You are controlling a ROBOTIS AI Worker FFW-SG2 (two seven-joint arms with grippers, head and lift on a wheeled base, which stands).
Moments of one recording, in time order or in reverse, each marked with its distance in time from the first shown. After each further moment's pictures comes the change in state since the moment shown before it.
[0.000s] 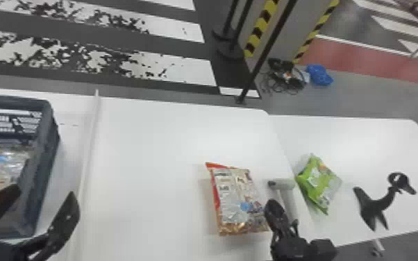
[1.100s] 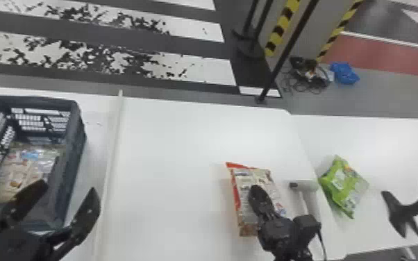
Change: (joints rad) left arm -0.008 0.000 0.022 0.015 0.024 -0.001 -0.018; right arm -0.091 0.004 0.141 -0.023 0.088 0.137 0.006
